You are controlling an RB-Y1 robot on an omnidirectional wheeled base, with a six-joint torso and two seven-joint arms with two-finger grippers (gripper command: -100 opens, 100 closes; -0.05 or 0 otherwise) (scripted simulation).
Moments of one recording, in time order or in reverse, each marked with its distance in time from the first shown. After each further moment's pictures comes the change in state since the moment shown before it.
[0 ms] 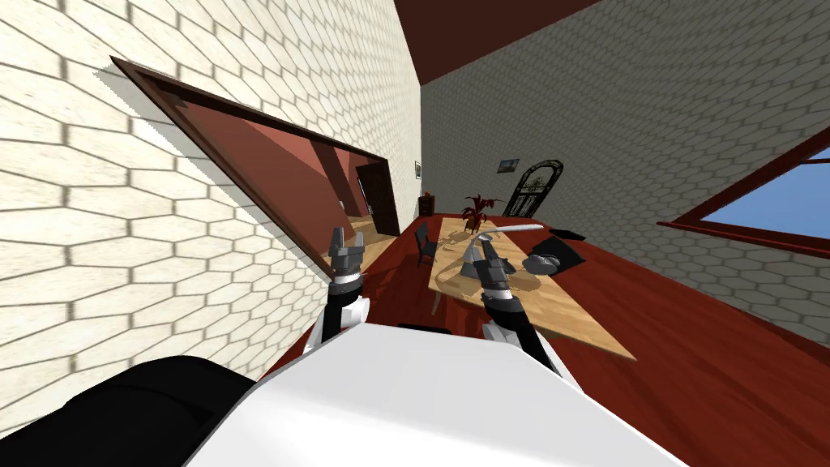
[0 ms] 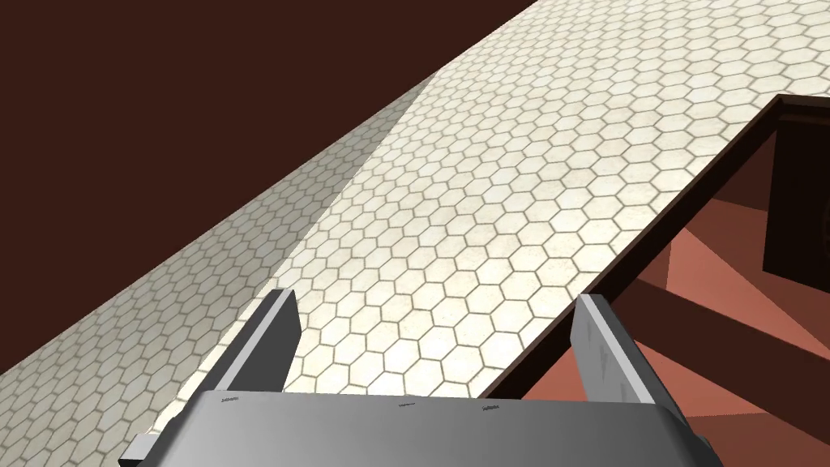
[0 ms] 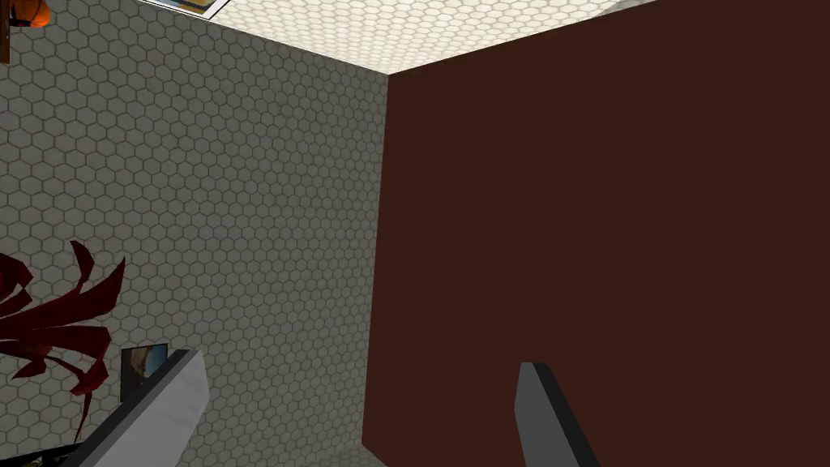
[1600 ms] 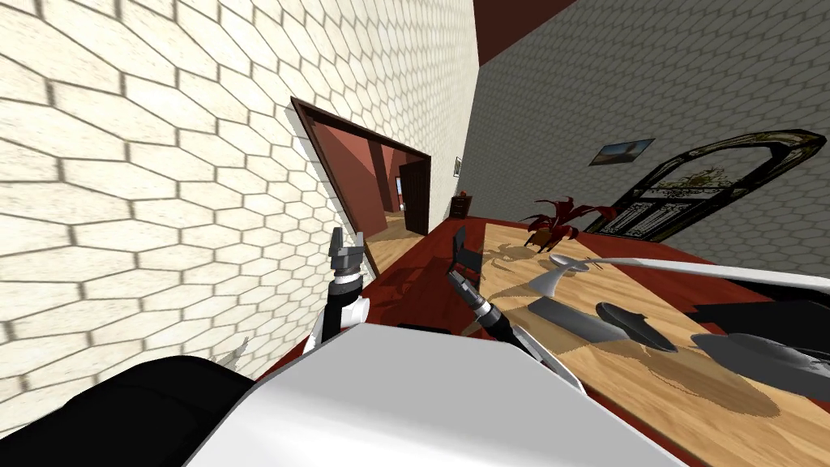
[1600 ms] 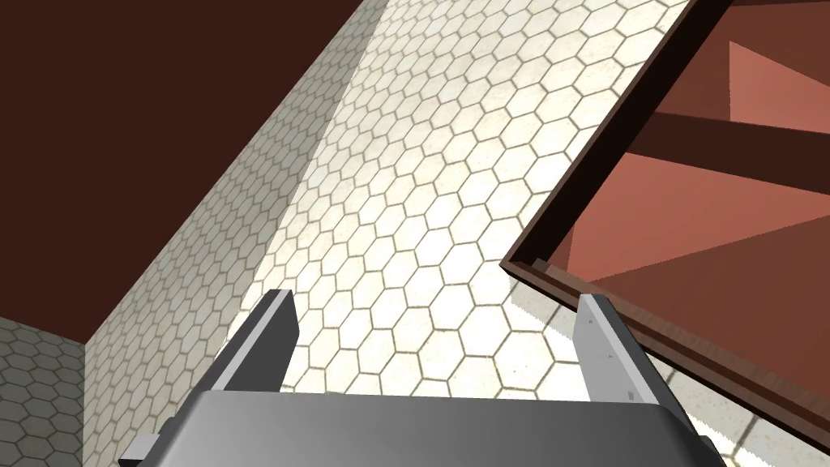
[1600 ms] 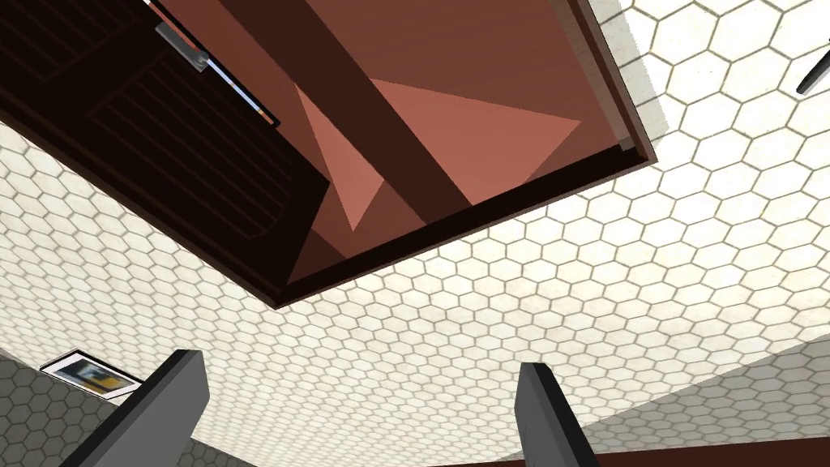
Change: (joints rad) left arm 0.000 0.000 0.000 0.000 0.000 0.000 0.000; right arm -0.121 -0.430 0.209 0.392 0.105 -0.155 0.221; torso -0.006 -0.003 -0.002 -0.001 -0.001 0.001
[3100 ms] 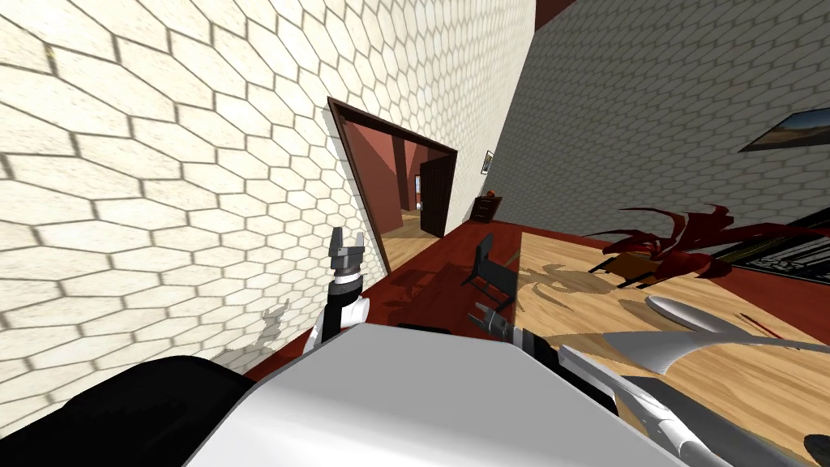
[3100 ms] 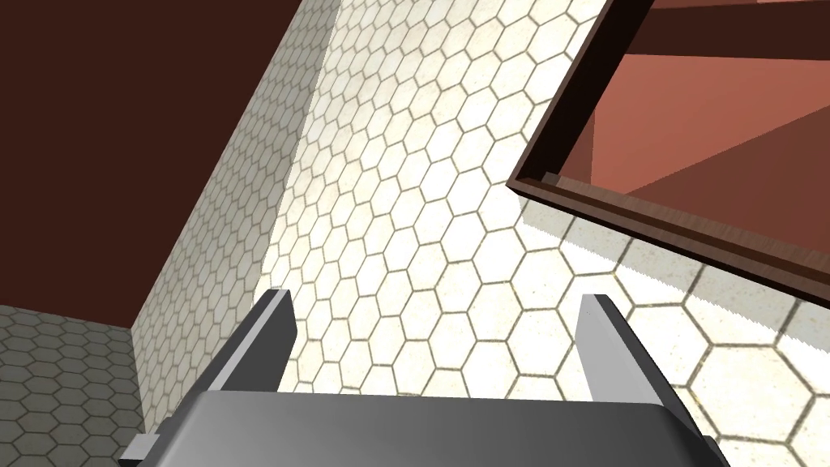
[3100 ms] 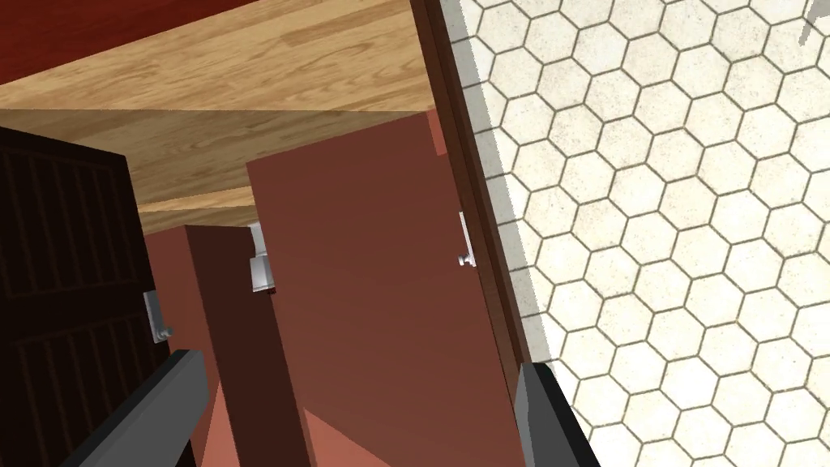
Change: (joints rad) left arm 0.000 0.000 0.000 0.000 0.000 0.000 0.000; right arm -0.033 -0.401 0.126 0.376 0.196 -0.061 0.099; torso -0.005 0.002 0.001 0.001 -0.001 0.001
